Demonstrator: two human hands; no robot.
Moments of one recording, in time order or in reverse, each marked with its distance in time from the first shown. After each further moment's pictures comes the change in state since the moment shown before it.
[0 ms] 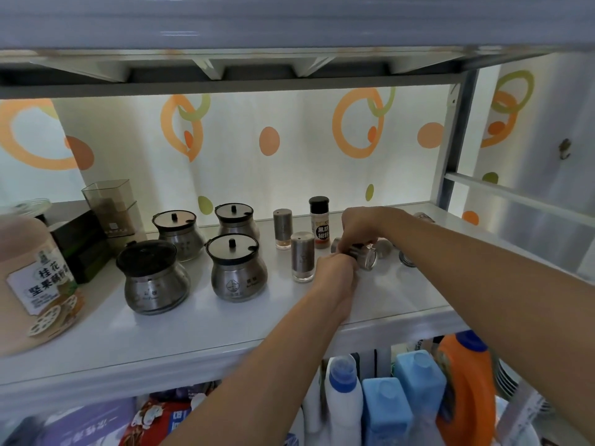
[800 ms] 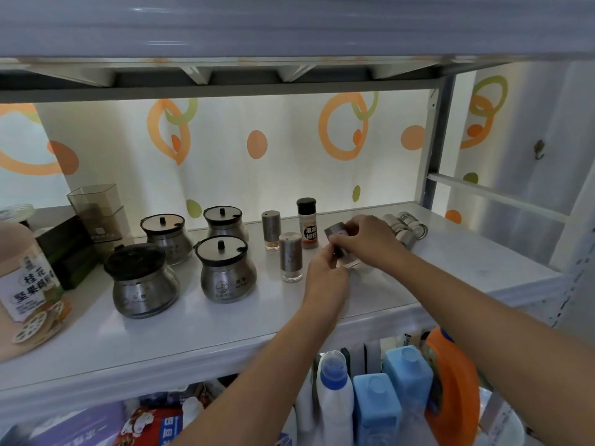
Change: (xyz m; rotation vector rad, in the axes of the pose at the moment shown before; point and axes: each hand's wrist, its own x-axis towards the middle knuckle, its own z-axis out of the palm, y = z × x) left_hand -0.020 -0.011 -0.011 0.384 -0.143 0.405; right_hand -0.050 0.017 0.043 0.398 0.536 0.019
